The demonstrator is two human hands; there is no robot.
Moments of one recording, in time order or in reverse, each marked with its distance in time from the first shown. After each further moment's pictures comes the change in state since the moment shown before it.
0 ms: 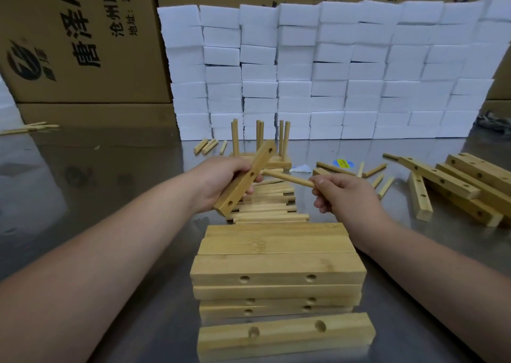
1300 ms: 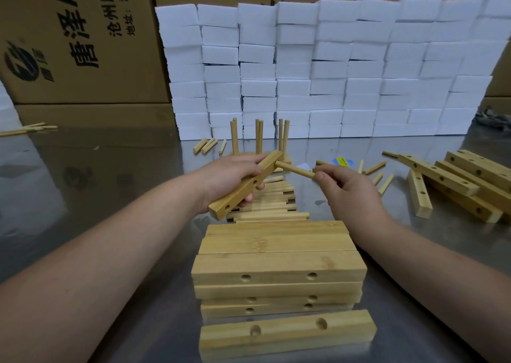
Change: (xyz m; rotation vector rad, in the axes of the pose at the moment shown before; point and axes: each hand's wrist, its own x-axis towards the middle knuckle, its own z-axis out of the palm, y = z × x) left_hand -0.002 0.002 0.004 0.262 -0.146 0.117; right_hand -0.002 -0.001 -0.002 -0.268 0.049 -0.254
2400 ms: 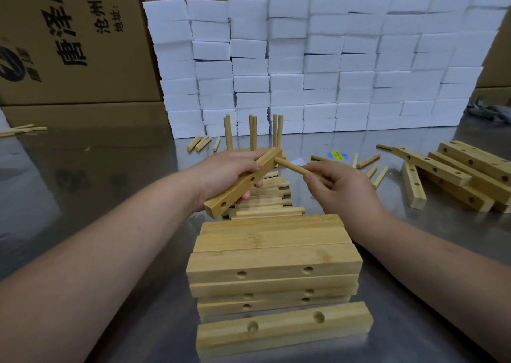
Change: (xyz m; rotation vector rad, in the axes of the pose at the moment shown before) left_hand -0.004 0.006 0.003 0.104 -0.020 0.024; right_hand -0.004 -0.002 -0.002 -0.220 -0.038 -0.185
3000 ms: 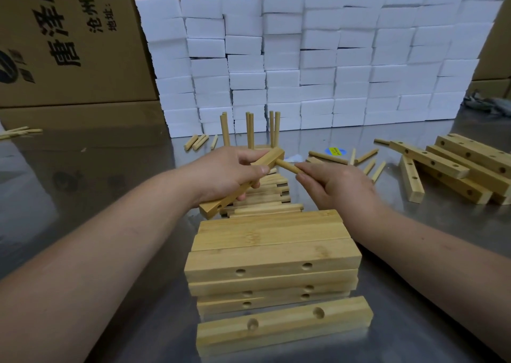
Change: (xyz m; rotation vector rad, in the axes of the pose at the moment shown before) left_hand -0.004 0.006 0.002 0.354 0.026 0.080; right_hand 0.000 -0.004 0.000 -0.395 0.008 -0.212
